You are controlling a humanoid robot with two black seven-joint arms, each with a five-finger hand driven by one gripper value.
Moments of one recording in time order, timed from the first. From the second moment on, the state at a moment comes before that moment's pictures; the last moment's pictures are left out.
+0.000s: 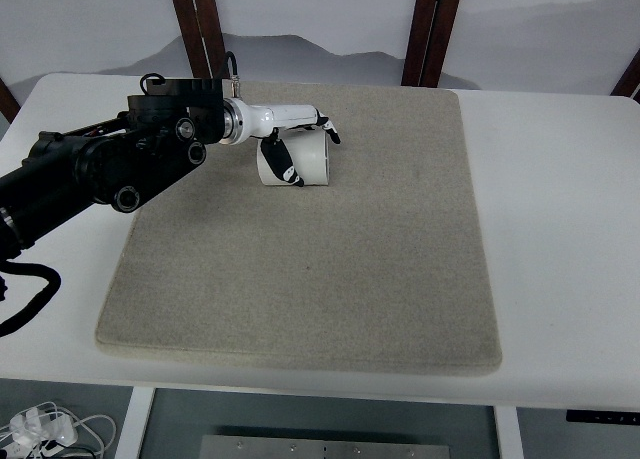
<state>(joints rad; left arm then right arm) -1.12 0.21 -0.43 -0.78 1.52 -0.34 -0.06 0.00 0.00 -0.01 0.19 -0.03 -0.01 -0.03</state>
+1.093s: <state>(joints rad) -1.12 0.24 -0.54 -0.70 0.83 -0.42 -0.20 0.00 0.00 -0.01 0.19 -0.03 -0.01 -0.03</state>
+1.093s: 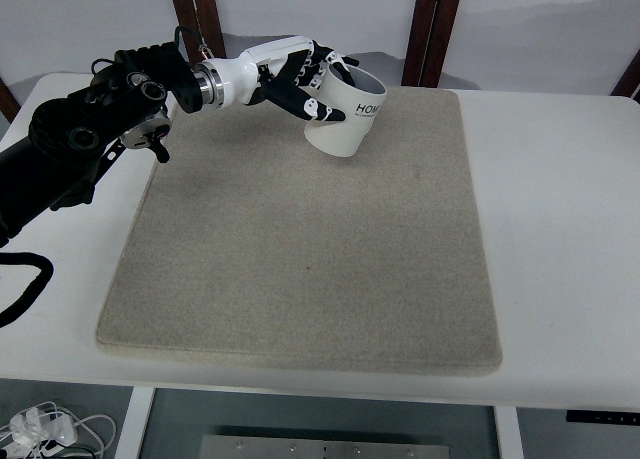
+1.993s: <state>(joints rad) -1.03 0.23 -0.53 -0.48 0.63 -0.46 -0.61 0.00 0.00 -0.01 0.19 -0.03 -0.01 -0.03</state>
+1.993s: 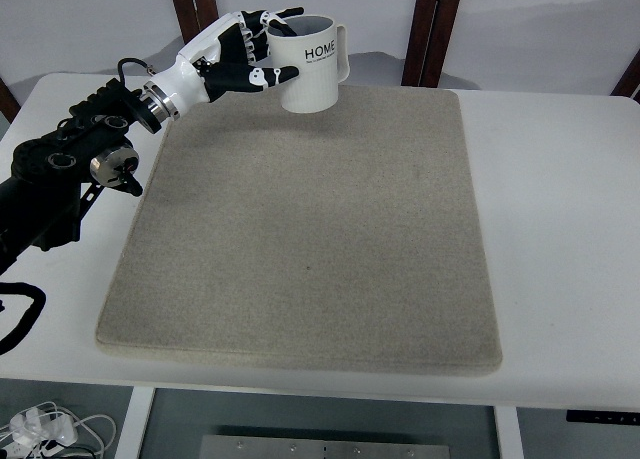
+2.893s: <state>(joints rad) -0.99 0.19 -0.39 -0.47 0.68 -0.23 -0.61 0.00 0.00 -0.01 0.19 -0.03 -0.01 -0.03</state>
